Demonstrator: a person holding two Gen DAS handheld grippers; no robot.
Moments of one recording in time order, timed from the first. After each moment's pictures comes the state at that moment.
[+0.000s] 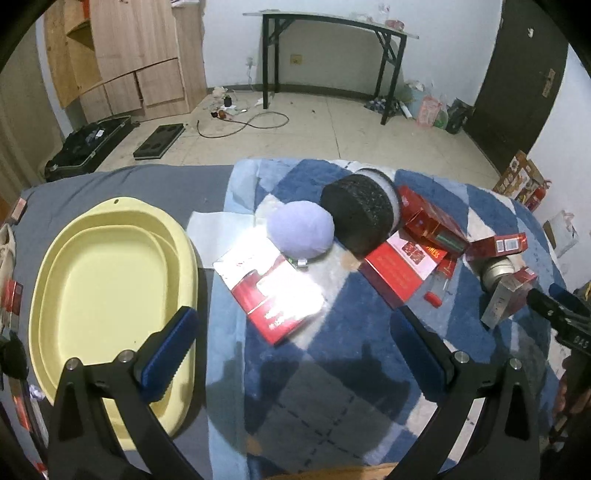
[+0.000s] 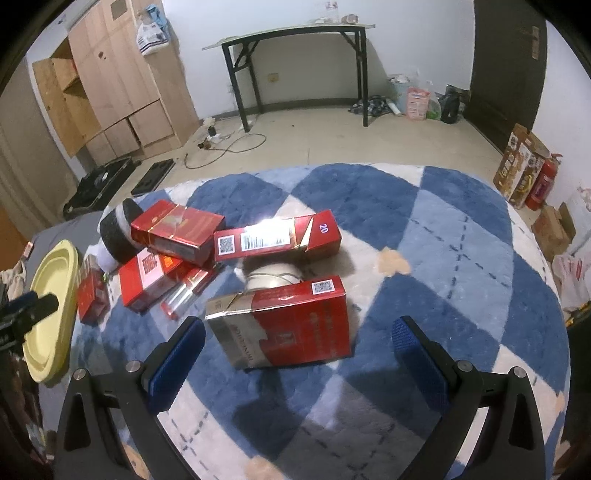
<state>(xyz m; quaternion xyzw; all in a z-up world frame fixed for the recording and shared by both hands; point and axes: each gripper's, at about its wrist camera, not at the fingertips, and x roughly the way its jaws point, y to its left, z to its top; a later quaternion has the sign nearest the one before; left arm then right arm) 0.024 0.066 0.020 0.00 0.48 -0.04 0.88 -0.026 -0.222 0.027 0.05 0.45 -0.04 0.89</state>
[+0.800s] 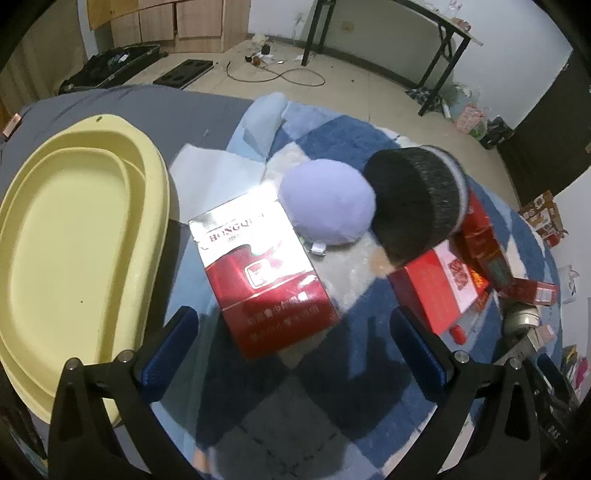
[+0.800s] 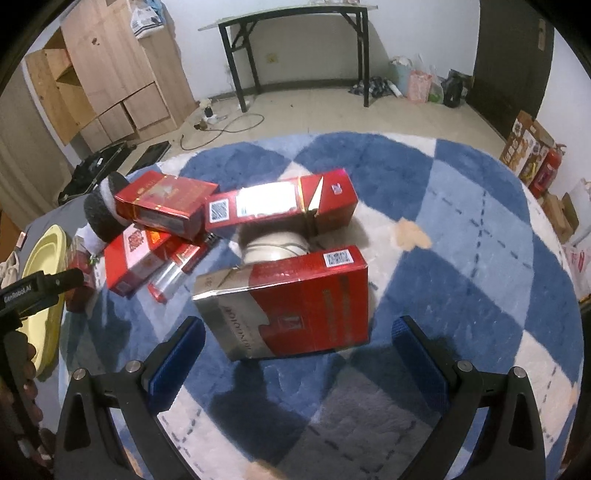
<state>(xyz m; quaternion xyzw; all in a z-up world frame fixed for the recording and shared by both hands) 0.062 0.076 -0.035 -0.12 0.55 0.02 0.83 -0.007 -0.212 -0.009 0.05 0.49 -0.04 0.87</state>
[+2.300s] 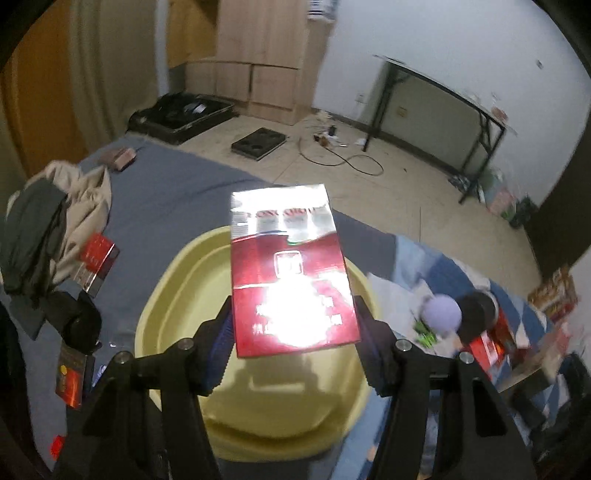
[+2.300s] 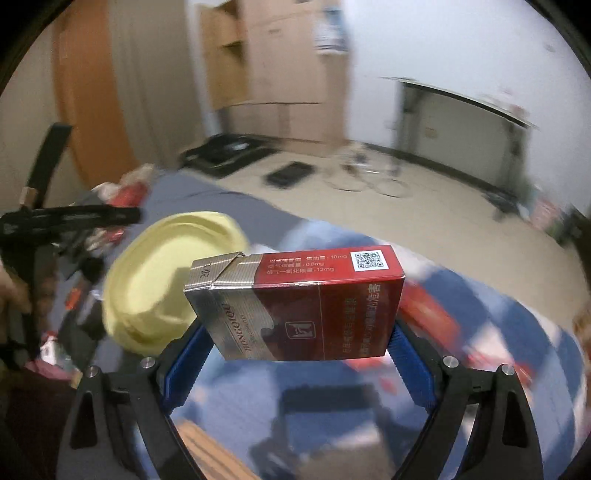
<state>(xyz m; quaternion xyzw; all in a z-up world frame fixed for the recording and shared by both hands) 0.006 0.261 0.072 -0.15 0.42 0.12 0.89 -0.017 0.020 0.088 -0.11 0.39 0.25 0.88</state>
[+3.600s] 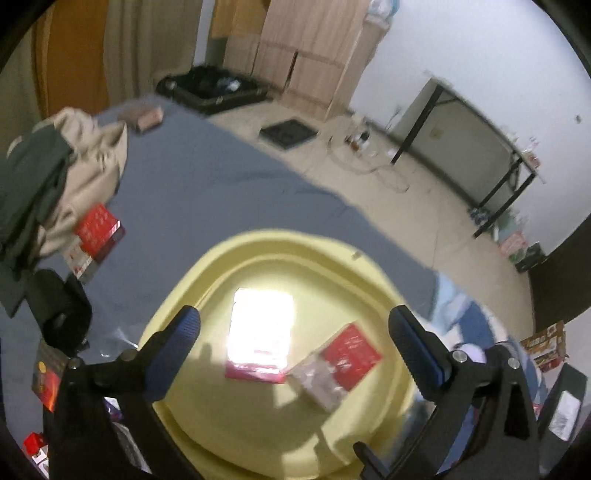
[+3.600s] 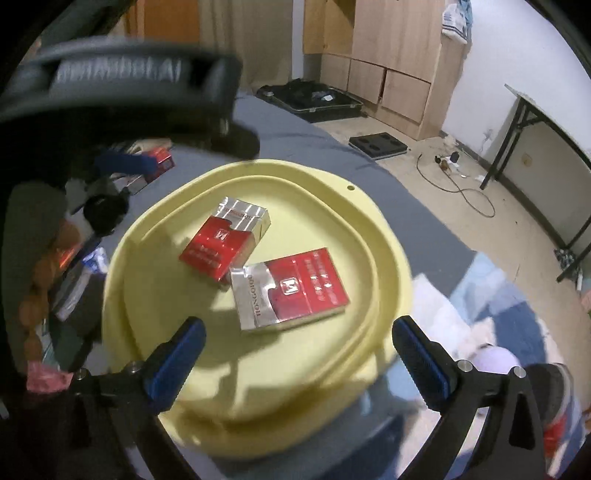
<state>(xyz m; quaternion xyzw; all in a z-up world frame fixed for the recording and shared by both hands) 0.017 0.310 0.053 -0.22 0.41 0.15 0.87 0.060 0.172 0.002 -0.23 0.43 0.32 0.81</state>
